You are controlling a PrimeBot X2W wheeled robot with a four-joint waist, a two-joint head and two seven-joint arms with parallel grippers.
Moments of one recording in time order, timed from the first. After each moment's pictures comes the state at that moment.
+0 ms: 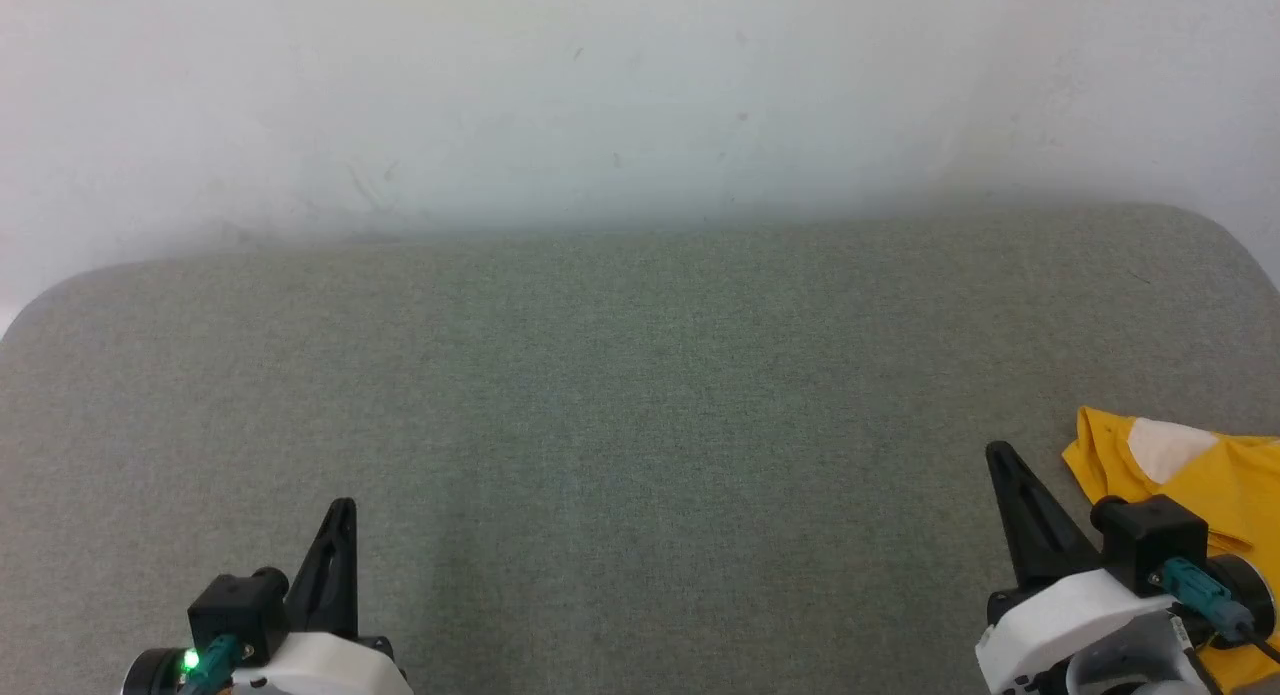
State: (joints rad) left arm 0.09 0.13 0.02 0.09 -0.16 -0.03 -0.15; right arm 0.07 -0.06 0.01 -0.01 0.09 0.13 -0.03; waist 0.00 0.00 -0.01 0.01
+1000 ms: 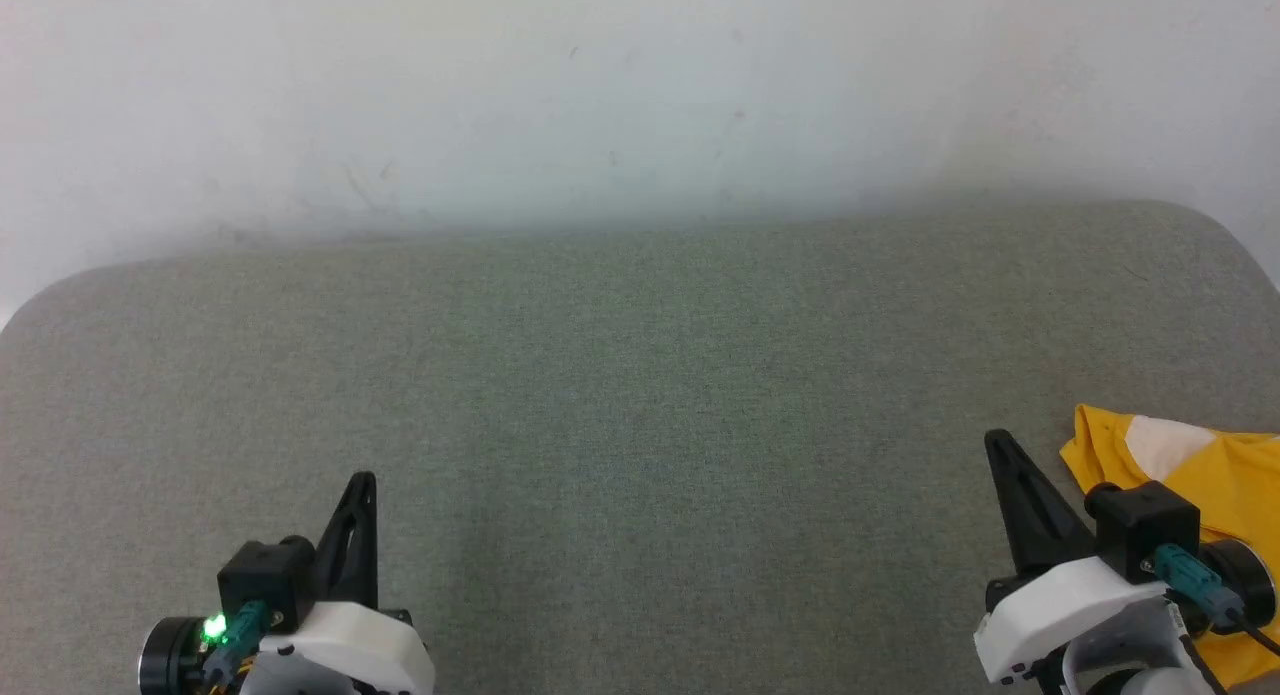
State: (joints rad) left arm 0.05 0.10 0.01 0.05 -0.10 -0.02 -0.09; right arm 0.04 -0.06 0.01 -0.01 0.05 0.13 -0.02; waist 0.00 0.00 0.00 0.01
